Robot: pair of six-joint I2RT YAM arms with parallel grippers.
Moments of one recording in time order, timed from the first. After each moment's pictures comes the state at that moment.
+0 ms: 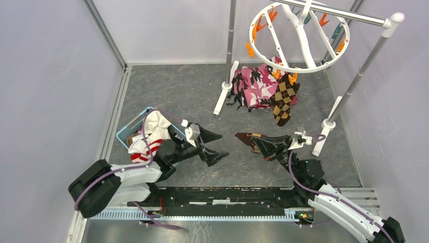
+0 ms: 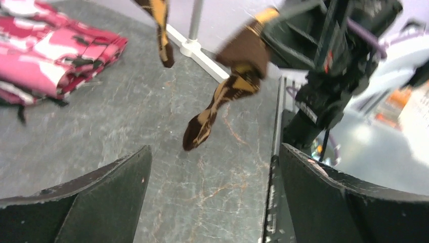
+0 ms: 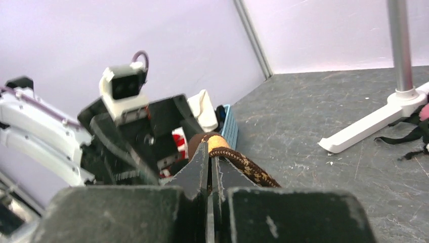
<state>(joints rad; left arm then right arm) -0.76 1.10 0.20 1.07 0.42 -0.45 0.77 0.37 0.01 0.75 -0.08 0.50</state>
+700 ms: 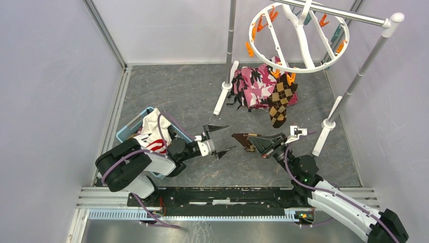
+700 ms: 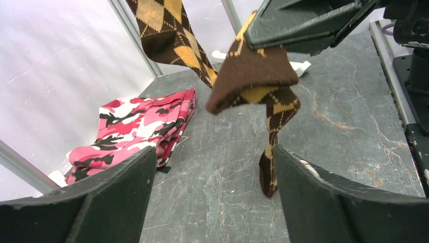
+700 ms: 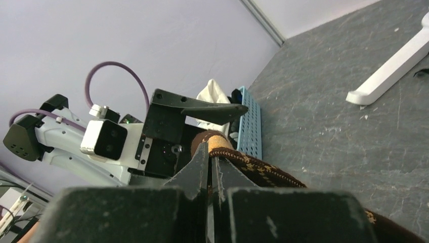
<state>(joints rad) -0.87 1.50 0.27 1.47 0.40 0.31 0.76 0.46 0.01 0.76 0.01 0.82</state>
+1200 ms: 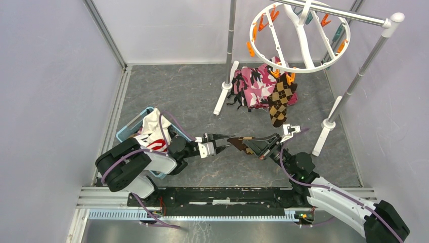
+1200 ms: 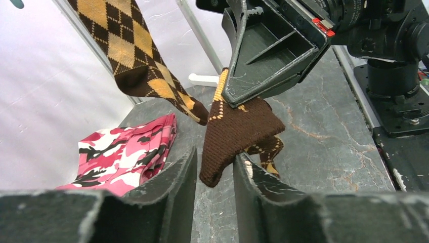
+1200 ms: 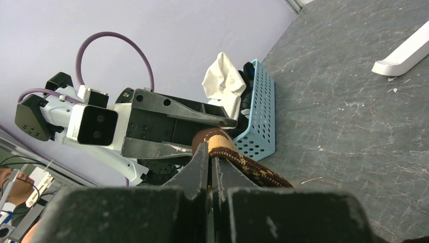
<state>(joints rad) -0.87 1.50 0.31 1.48 0.56 0.31 0.74 0.62 0.01 0.86 -0.12 0.89</state>
